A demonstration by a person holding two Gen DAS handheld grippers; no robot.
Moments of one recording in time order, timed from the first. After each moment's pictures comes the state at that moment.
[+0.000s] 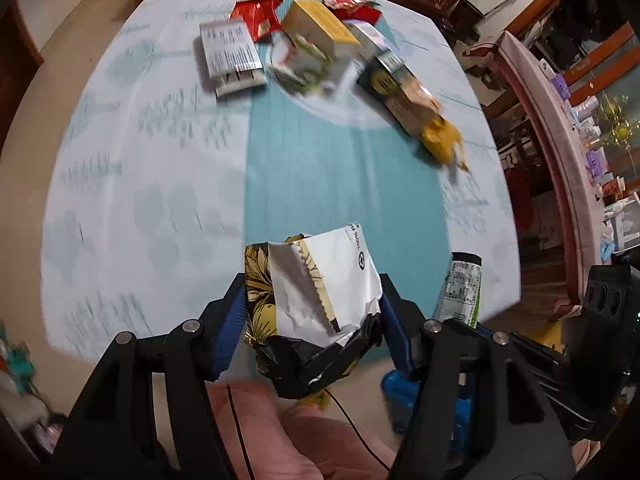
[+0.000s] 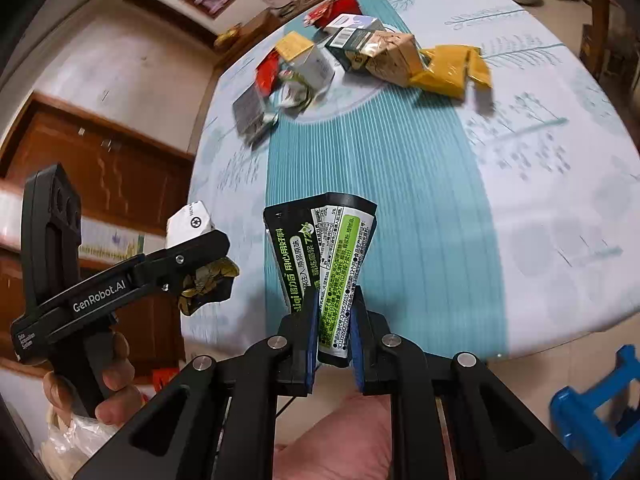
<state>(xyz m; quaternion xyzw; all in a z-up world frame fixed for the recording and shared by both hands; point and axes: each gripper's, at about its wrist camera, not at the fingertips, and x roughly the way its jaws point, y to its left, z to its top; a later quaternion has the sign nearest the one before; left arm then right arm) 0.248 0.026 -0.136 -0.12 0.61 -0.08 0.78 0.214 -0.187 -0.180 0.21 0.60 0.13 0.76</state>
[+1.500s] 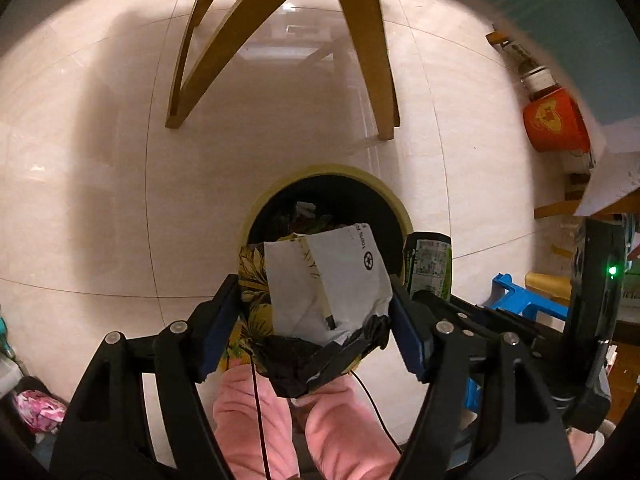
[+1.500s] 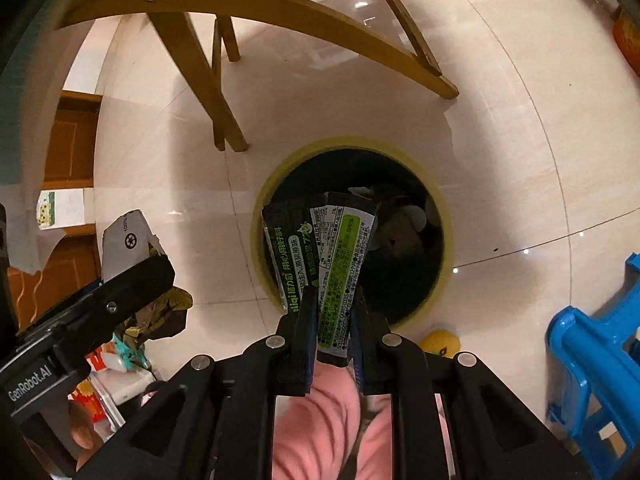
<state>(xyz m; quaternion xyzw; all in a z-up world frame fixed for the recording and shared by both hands) 0.075 -0.021 -0.485 -0.09 0.70 -0.07 0.70 0.028 -0.223 -0.548 0.18 0.72 0.03 0.66</state>
